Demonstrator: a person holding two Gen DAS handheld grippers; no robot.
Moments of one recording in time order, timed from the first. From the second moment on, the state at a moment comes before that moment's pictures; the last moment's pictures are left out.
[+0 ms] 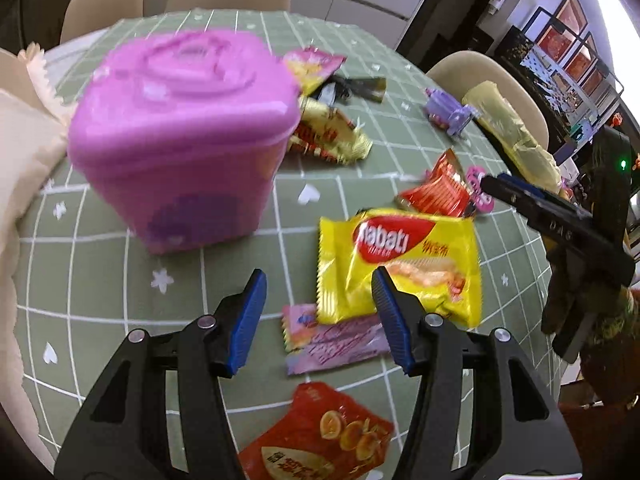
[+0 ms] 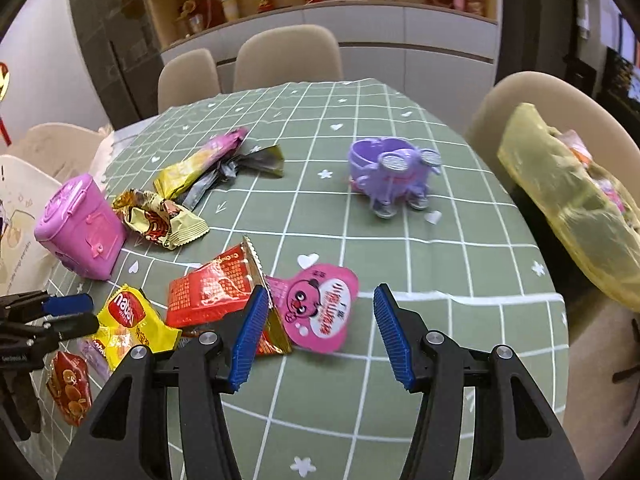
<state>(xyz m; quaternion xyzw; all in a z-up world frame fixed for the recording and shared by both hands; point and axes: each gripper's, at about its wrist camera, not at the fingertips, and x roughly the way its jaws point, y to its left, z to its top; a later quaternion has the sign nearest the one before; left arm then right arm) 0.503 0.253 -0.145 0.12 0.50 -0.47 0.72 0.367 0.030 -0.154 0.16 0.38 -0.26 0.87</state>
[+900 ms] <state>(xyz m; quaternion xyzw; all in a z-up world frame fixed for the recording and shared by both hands) 0.457 0.335 -0.122 0.10 0.51 -0.43 0.74 0.348 0.098 -0.154 0.17 0.42 -0.19 0.87</state>
